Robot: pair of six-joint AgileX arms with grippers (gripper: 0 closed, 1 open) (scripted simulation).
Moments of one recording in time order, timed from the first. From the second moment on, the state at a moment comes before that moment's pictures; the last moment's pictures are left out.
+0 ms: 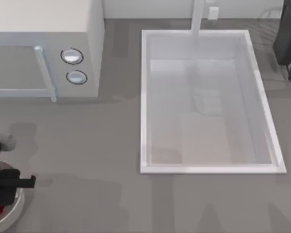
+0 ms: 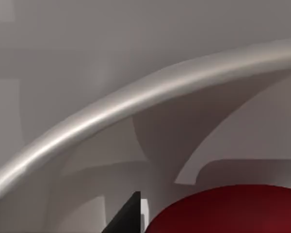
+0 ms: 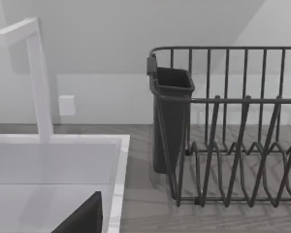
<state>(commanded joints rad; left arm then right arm) -0.03 1.46 0.64 -0.67 -0.02 0.00 0.00 0.00 0.00 0.00 0.00 0.00</state>
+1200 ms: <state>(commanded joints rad) -0.05 1.40 1.62 -1.71 -0.02 -0.02 0.00 0.00 0.00 0.00 0.00 0.00</state>
